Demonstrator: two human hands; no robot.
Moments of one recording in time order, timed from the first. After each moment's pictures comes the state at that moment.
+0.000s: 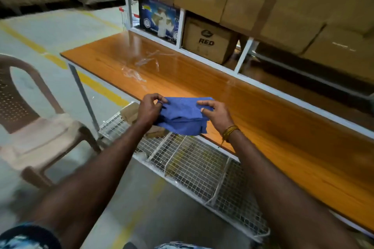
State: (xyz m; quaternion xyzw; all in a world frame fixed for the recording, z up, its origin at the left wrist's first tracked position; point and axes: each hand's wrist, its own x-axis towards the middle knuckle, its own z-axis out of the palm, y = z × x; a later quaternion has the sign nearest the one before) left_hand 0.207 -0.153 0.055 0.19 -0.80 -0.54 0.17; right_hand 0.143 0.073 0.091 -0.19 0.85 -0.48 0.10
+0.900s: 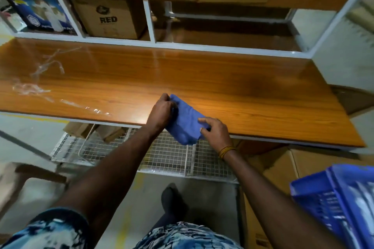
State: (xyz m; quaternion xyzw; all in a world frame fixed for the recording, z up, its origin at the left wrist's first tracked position) left_hand 0.140 0.156 0.026 0.02 -0.88 -0.46 -0.05; right_hand 0.206 0.349 0.000 0.04 0.91 -0.42 0.03
